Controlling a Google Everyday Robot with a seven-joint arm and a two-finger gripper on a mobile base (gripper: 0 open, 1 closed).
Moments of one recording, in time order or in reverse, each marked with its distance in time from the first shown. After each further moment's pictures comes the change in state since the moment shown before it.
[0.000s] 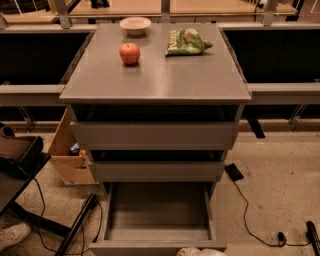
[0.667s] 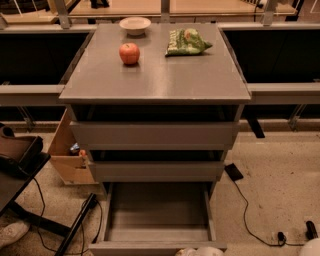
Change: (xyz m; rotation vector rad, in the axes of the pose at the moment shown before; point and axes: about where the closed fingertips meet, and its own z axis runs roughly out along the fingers) arm 0.002 0.013 0.026 -0.078 0.015 -0.031
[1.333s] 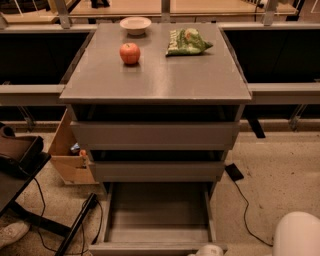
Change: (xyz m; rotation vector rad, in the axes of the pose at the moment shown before) arm 0.036 0.041 -0.004 -0.168 0.118 0.028
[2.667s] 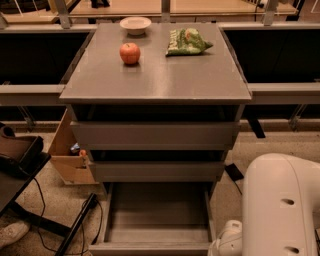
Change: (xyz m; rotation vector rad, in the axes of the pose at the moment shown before) arm 0.050 -0.019 -0.144 -0.129 0.213 0.150
